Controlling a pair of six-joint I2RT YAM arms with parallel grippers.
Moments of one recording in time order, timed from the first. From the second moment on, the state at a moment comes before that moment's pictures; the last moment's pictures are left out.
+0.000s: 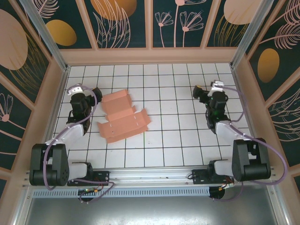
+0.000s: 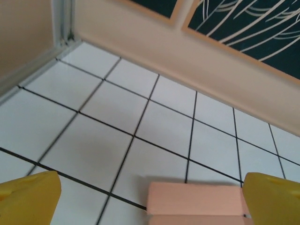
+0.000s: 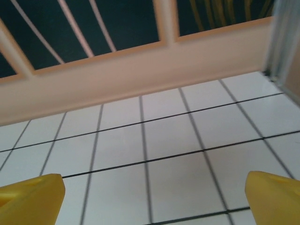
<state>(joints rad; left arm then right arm) -0.03 1.30 0.59 0.35 -0.14 -0.45 0.13 1.31 0.59 0.49 0.10 0.20</state>
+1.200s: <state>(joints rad) -0.09 1.68 0.73 0.16 0.17 -0.80 0.32 1.43 0.75 0.33 0.13 0.17</state>
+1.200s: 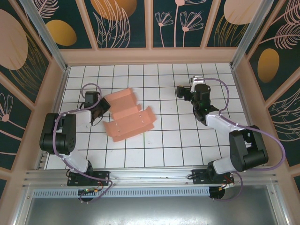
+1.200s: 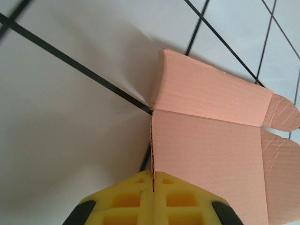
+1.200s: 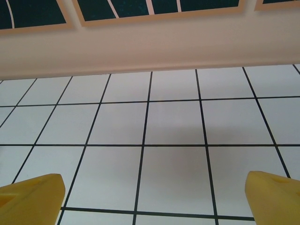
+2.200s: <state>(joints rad) -0.37 1.64 0.83 0.25 -0.28 -1.12 0.33 1.34 0.56 0.28 -0.07 0.84</state>
